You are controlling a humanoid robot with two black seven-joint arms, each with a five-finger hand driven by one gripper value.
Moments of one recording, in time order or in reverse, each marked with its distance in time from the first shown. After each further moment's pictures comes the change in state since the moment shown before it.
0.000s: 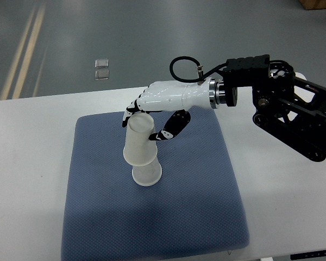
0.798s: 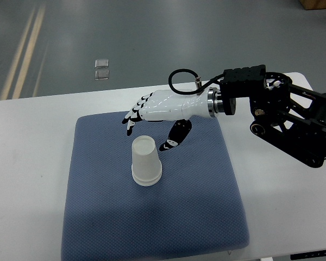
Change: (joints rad) left arm 0.000 0.000 0.000 0.000 0.000 0.000 0.000; right arm -0.015 -0.009 -0.043 -0.003 -0.030 -0.026 0.003
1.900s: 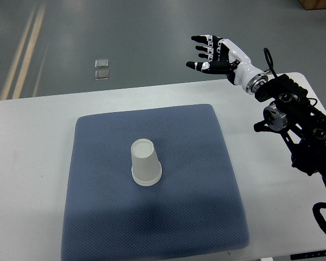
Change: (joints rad) left arm 0.000 0.000 0.000 0.000 0.000 0.000 0.000; right arm -0.230 0.198 0.450 -0.450 1.058 -0.435 -0.302
